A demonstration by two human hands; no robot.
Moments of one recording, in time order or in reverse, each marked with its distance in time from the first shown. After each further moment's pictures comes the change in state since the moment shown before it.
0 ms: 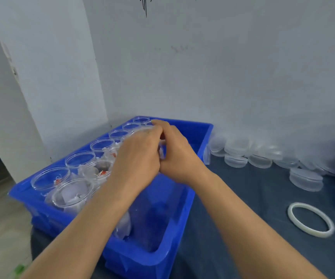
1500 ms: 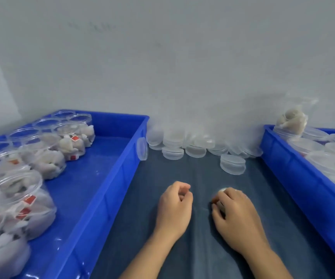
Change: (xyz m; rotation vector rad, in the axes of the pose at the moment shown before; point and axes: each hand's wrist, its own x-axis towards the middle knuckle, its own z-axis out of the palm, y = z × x) left_hand -0.073 0.172 0.219 -0.869 -0.441 -0.445; right_hand -0.243 0.169 -0.140 -0.762 0.237 0.447
